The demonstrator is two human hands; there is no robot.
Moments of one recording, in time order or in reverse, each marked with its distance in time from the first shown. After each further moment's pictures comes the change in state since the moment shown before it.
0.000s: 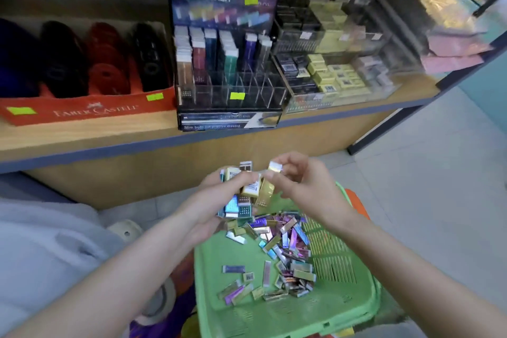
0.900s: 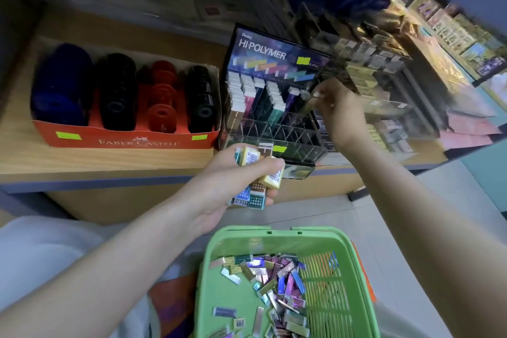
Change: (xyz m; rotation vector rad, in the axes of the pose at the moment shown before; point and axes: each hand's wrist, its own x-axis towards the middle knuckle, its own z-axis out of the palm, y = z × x) left_hand -0.023 0.103 -0.026 -0.074 -0.110 0.236; right_hand 0.166 -0.088 -0.035 -0.636 0.353 -0.381
